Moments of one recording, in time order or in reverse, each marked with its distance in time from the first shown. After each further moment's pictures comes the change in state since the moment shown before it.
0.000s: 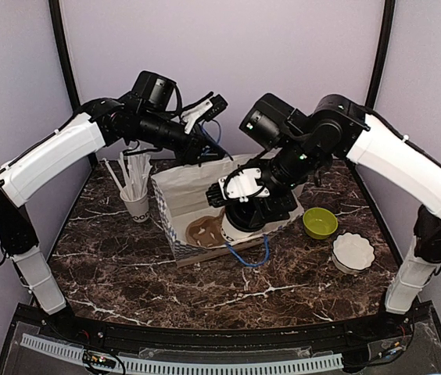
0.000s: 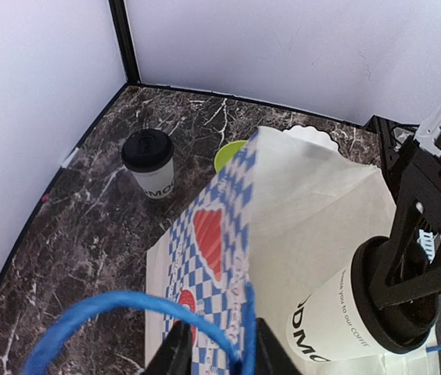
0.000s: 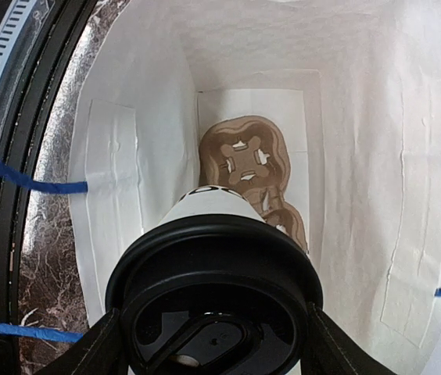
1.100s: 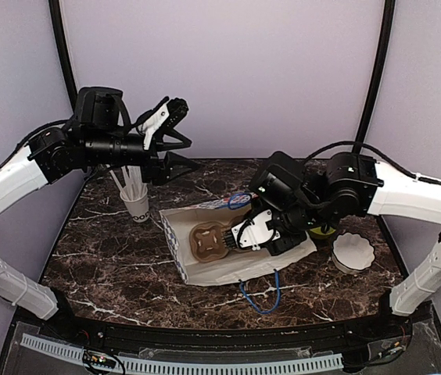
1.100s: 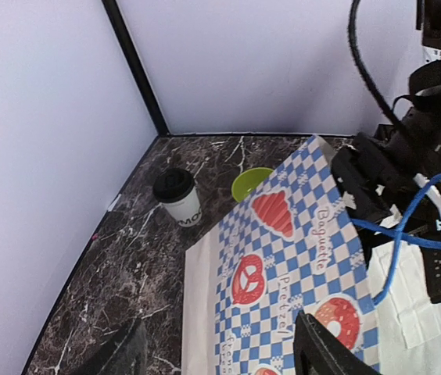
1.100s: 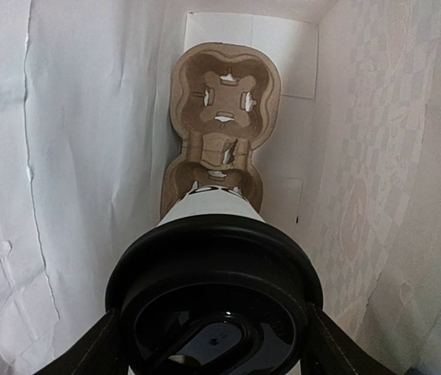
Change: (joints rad) left arm -0.052 -0.421 -0.431 0.244 -0.088 0.097; right arm 0.150 -0.241 -0.537 0.322 0.389 -0.054
